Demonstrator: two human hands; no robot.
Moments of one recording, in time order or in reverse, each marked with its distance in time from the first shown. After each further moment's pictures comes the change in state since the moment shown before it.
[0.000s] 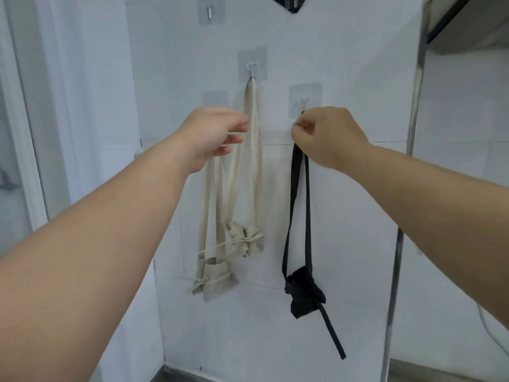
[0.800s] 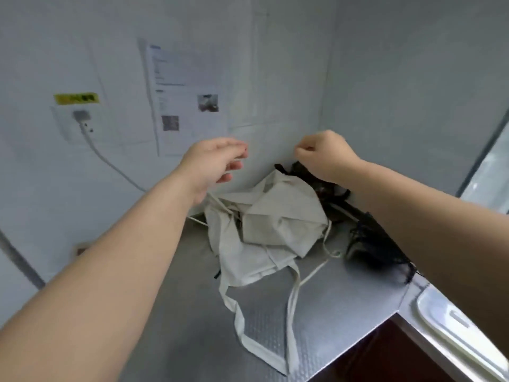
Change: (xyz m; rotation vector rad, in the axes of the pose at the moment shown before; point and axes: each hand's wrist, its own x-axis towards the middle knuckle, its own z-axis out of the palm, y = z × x) left_hand -0.300 0.075 0.549 -0.372 -0.798 -0.184; right_hand -0.427 0.314 -0.381 -0.353 -0.208 0.839
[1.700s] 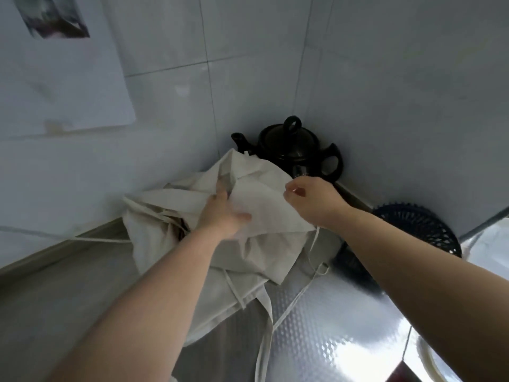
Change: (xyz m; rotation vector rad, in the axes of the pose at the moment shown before) left_hand 0.201 -0.218 0.157 0.543 -0.224 -0.343; right_hand 0.091 0.210 0.121 0.098 -0.325 0.446
